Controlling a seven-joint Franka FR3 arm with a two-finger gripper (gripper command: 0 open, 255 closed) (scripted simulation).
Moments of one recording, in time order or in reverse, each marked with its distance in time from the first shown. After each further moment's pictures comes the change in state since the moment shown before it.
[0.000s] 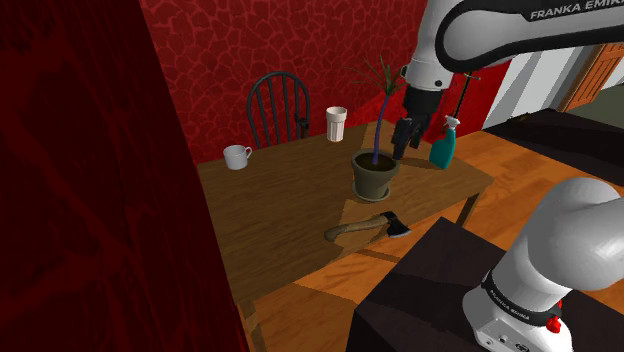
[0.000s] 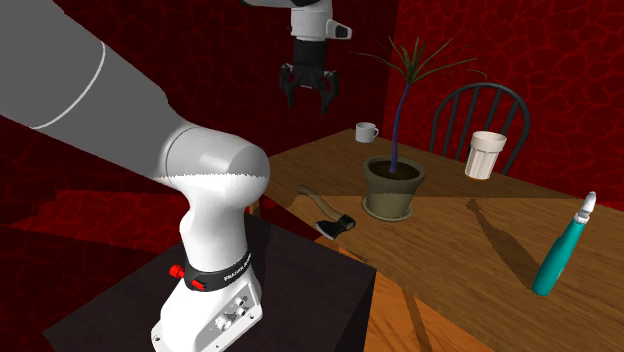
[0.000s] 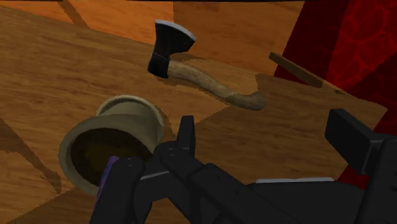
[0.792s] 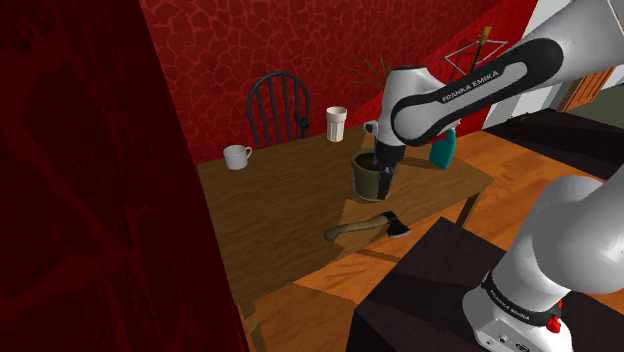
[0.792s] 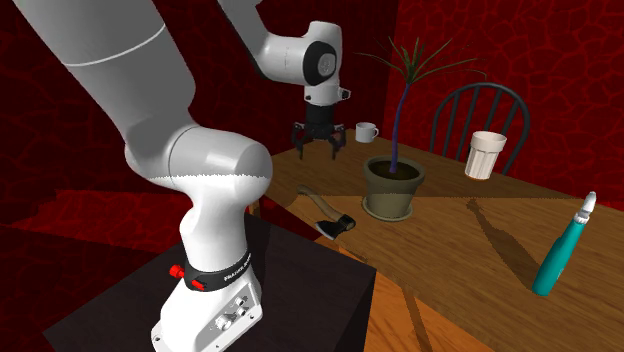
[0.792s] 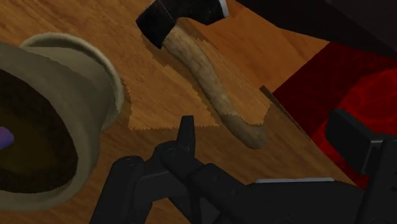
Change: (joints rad) arm 0.114 0.344 -0.113 -0.138 -0.066 0.459 -0.456
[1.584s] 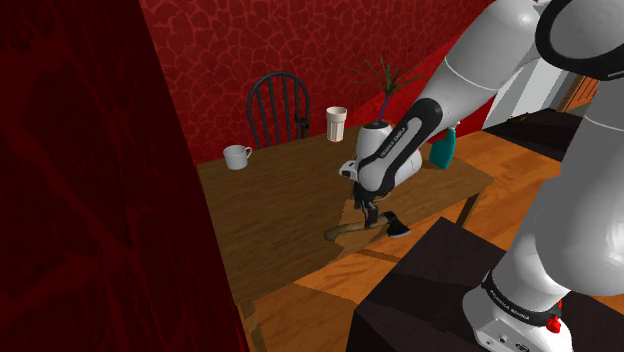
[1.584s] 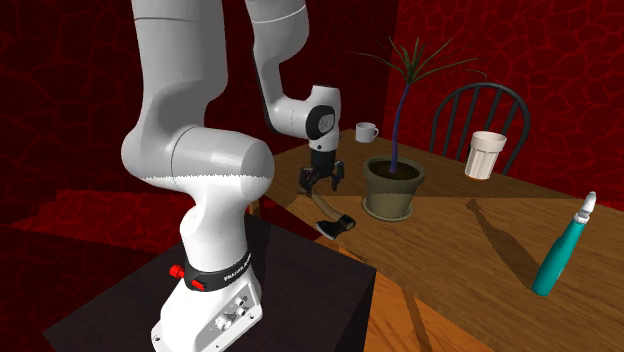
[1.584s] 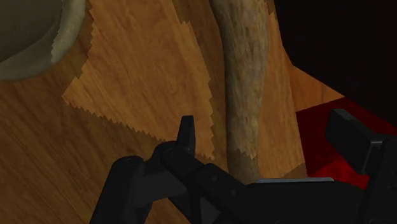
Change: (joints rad) arm 0.086 0.523 -0.029 0.071 0.106 0.435 -0.521
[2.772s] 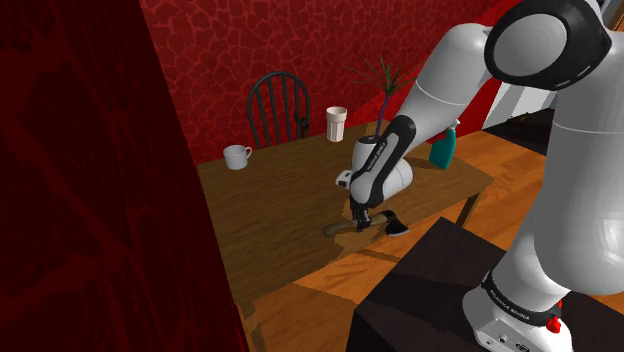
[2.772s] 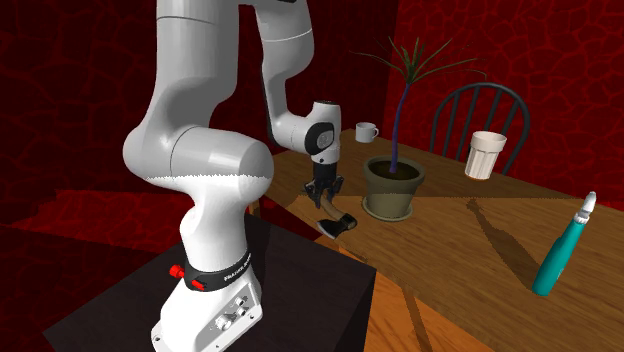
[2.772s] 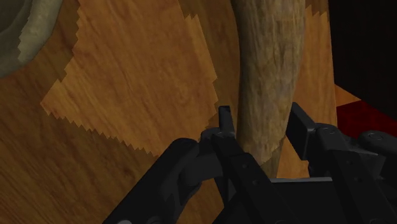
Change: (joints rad) arm -0.036 0.167 0.053 0.052 0.088 0.131 -0.086
